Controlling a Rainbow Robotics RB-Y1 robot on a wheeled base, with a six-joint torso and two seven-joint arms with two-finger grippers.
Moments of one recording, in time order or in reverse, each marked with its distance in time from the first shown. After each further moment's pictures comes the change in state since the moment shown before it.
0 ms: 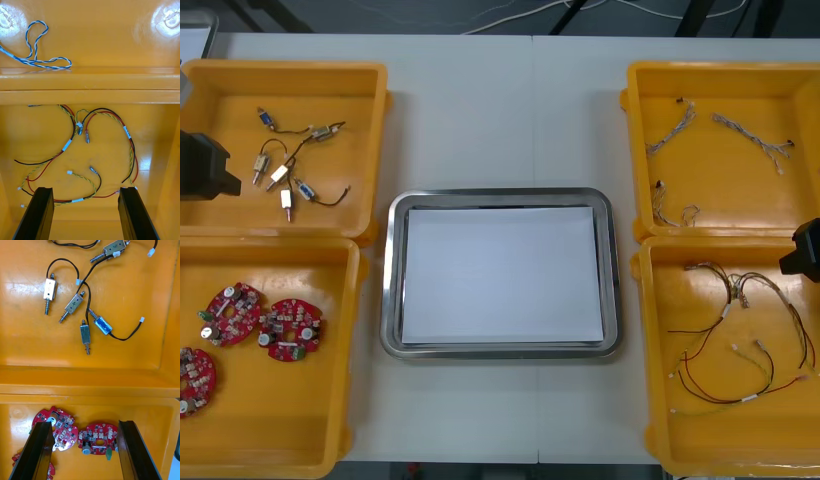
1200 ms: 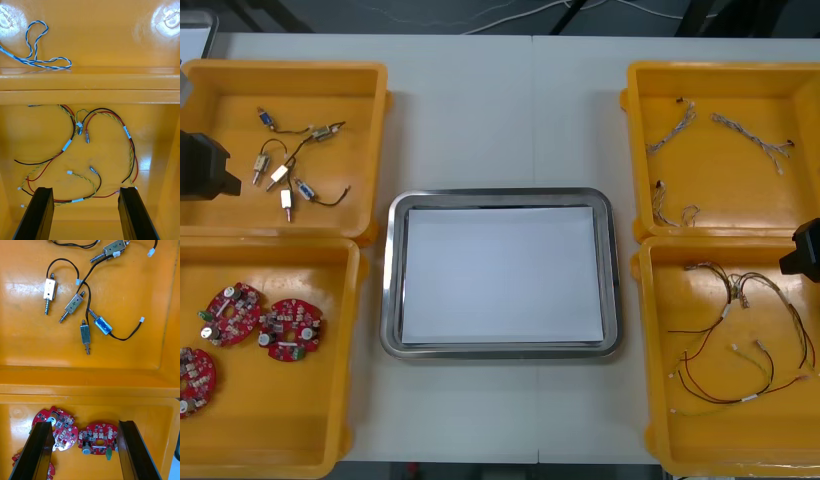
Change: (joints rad) right arm 0.000 0.000 0.000 0.000 0.000 0.000 0.000; left arm 0.000 0.000 0.000 0.000 0.000 0.000 0.000
